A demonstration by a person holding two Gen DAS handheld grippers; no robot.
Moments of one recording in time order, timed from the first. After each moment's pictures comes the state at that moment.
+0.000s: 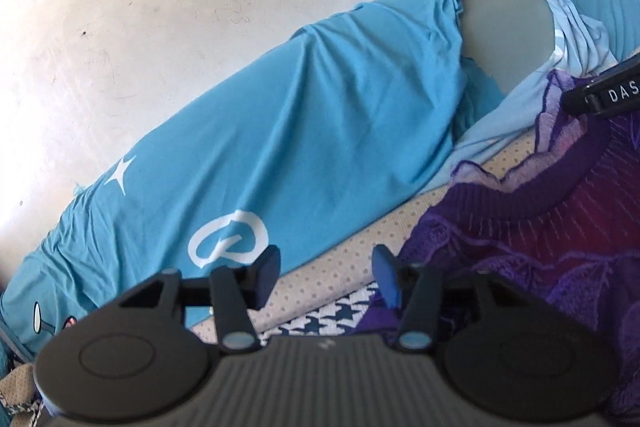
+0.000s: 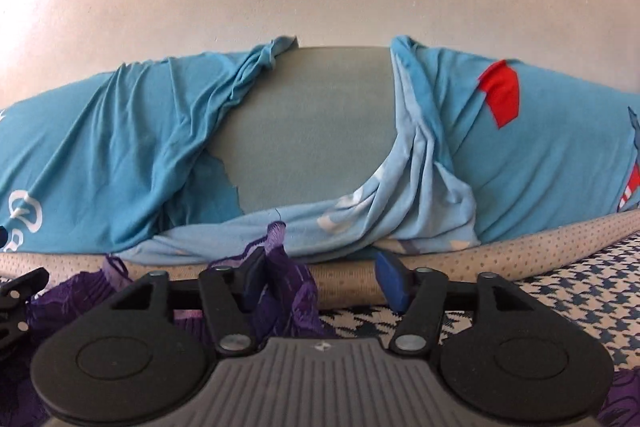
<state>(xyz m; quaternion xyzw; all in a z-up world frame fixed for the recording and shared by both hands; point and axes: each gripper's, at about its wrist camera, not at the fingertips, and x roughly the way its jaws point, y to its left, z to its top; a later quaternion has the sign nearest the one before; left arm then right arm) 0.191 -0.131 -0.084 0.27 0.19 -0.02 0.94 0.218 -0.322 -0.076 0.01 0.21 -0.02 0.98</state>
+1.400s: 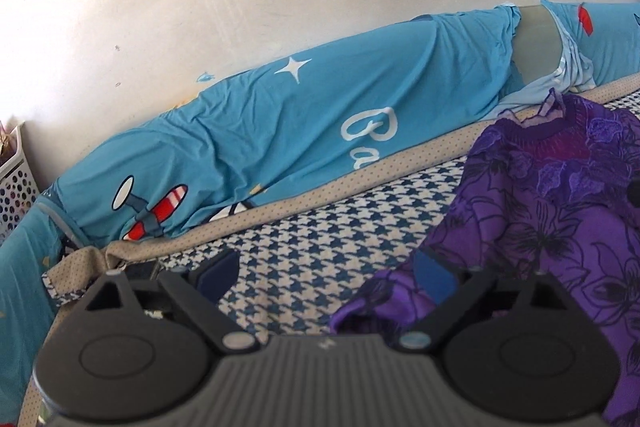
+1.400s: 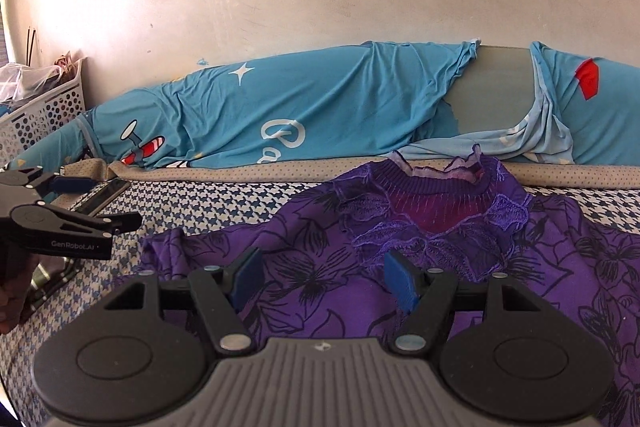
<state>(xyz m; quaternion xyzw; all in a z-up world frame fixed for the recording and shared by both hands) 0.057 0.037 0.004 0.17 0.30 -0.02 0.94 0.018 -0.230 -0.026 0.03 0.28 0.18 0.94</state>
